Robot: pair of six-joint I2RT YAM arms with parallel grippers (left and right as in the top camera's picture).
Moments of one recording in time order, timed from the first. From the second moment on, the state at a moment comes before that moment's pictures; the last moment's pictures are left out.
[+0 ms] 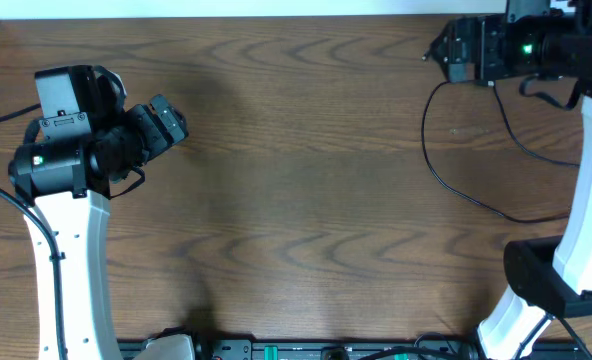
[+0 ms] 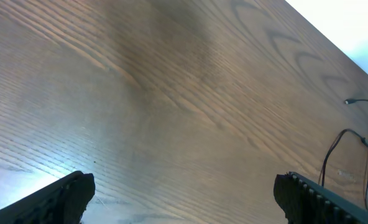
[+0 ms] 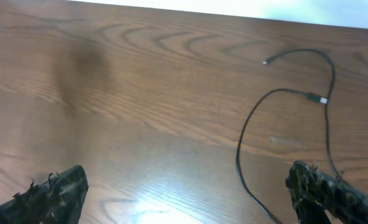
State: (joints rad) left arm 0.17 1.34 1.45 -1.09 0.24 -0.40; right arm 0.14 1.92 2.75 -1.69 -0.24 0.05
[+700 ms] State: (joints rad) left arm 0.17 1.34 1.45 -1.09 0.24 -0.41; right arm 0.08 1.50 2.20 -1.27 -0.13 -0.06
